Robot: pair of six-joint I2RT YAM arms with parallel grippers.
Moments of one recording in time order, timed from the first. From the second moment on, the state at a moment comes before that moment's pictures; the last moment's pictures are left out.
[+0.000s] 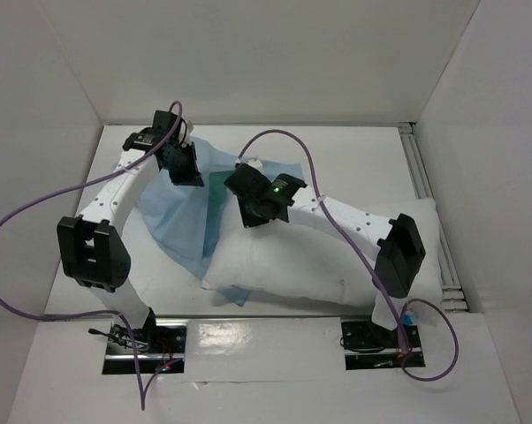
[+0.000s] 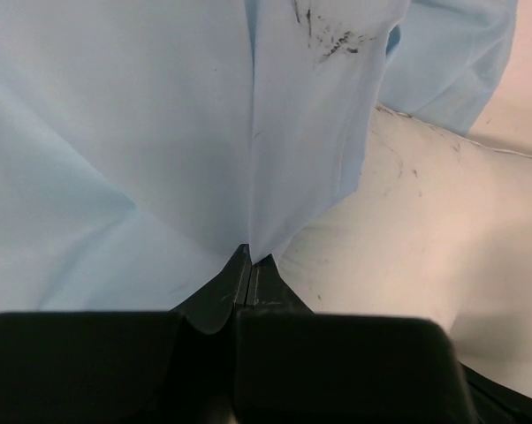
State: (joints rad) left arm -0.18 1.70 1.60 -0.91 0.17 -0.39; right arm 0.96 1.77 1.61 -0.83 0.28 0.60
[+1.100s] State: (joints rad) left arm -0.18 1.55 1.60 -0.97 0.23 -0.33; right arm 0.77 1.97 1.84 -0.70 0.32 0.46
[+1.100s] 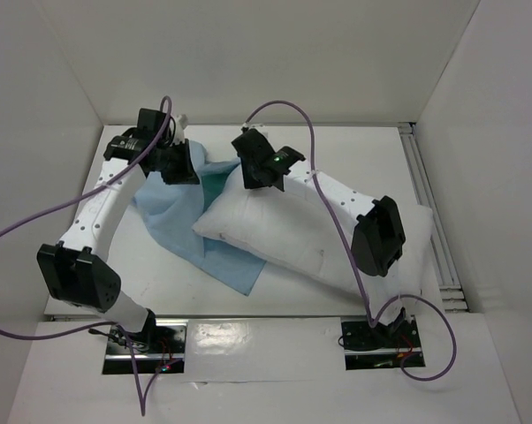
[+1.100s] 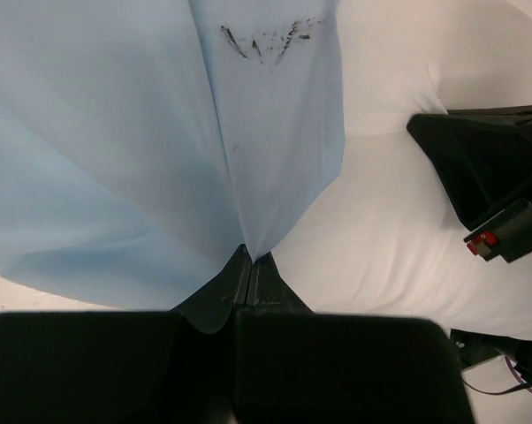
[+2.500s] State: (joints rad) left arm -0.12 1.36 1.45 -0.98 0.25 -0.40; right arm 1.05 1.88 1.55 -0.46 0.45 0.37
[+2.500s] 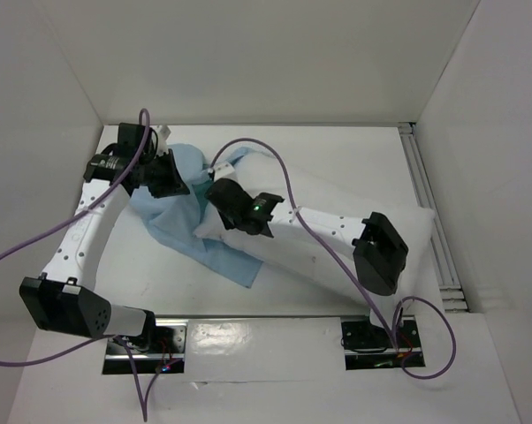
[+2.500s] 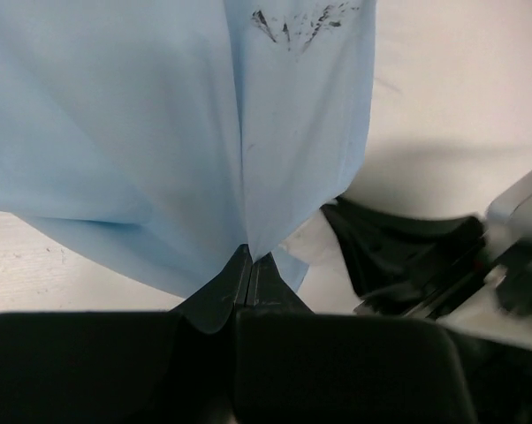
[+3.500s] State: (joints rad) left arm -0.14 1.32 1.44 -0.98 0.25 -0.34; right arm 0.76 1.89 1.61 -0.40 -0.02 0.64
